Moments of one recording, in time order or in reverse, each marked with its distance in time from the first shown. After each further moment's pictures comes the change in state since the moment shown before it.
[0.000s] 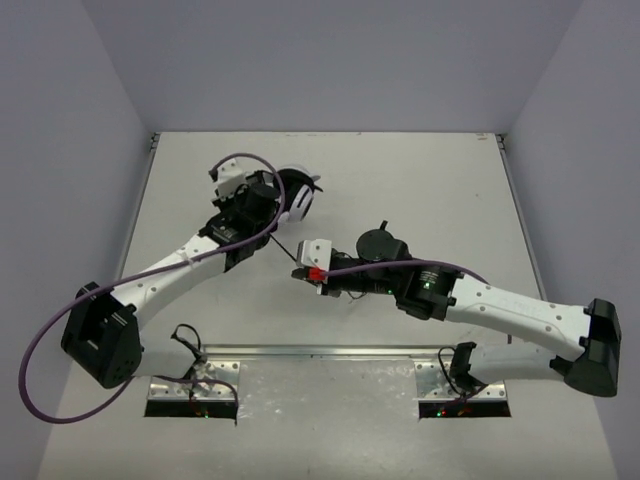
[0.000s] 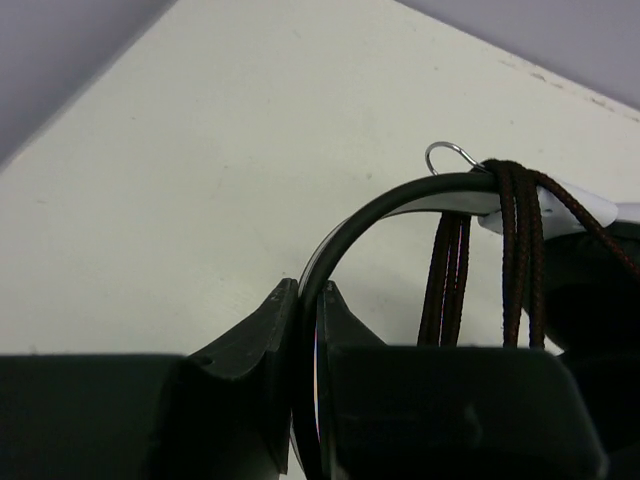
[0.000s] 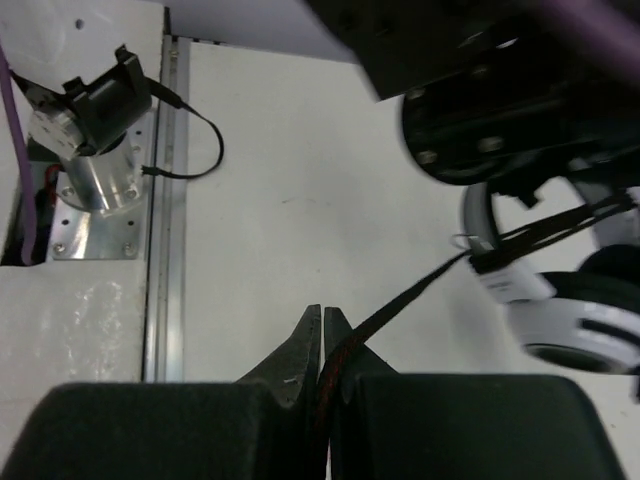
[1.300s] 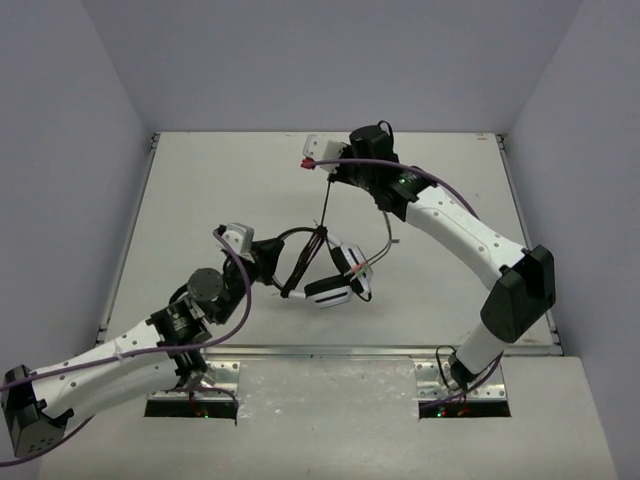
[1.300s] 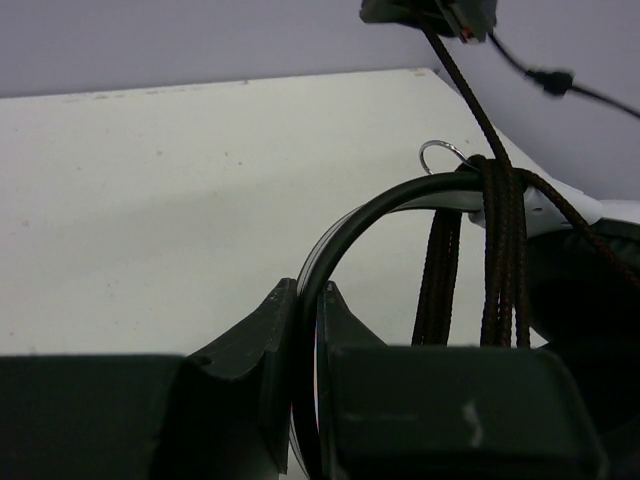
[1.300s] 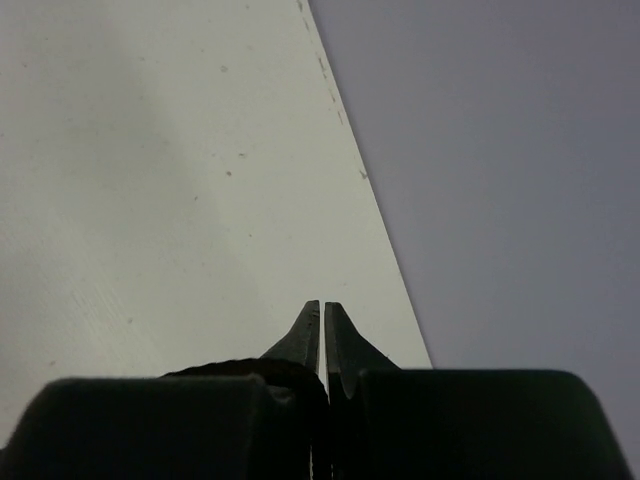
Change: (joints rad) left arm -0.345 -0.769 -0.620 0.513 0.580 0.422; right arm -0.482 0.475 0.588 -0.348 0.377 -0.529
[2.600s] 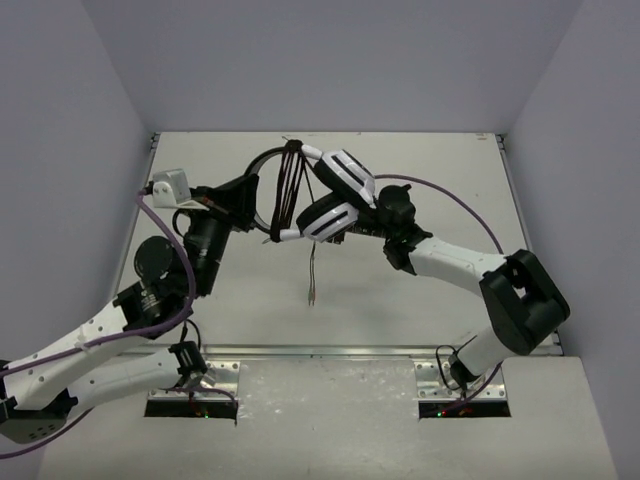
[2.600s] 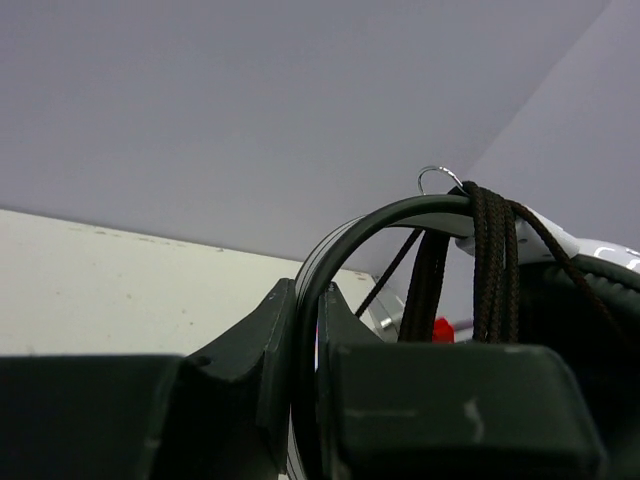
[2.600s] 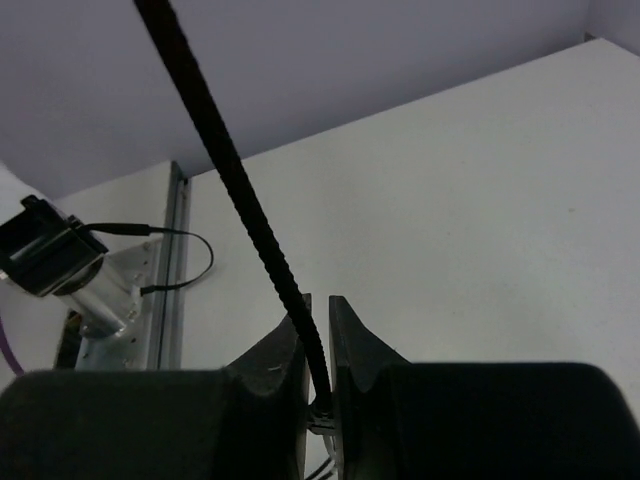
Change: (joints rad) left arm -0.055 0.141 0.503 -0.040 -0.230 -0.097; right arm -0.044 -0.077 -0.655 1.062 -0.879 1.070
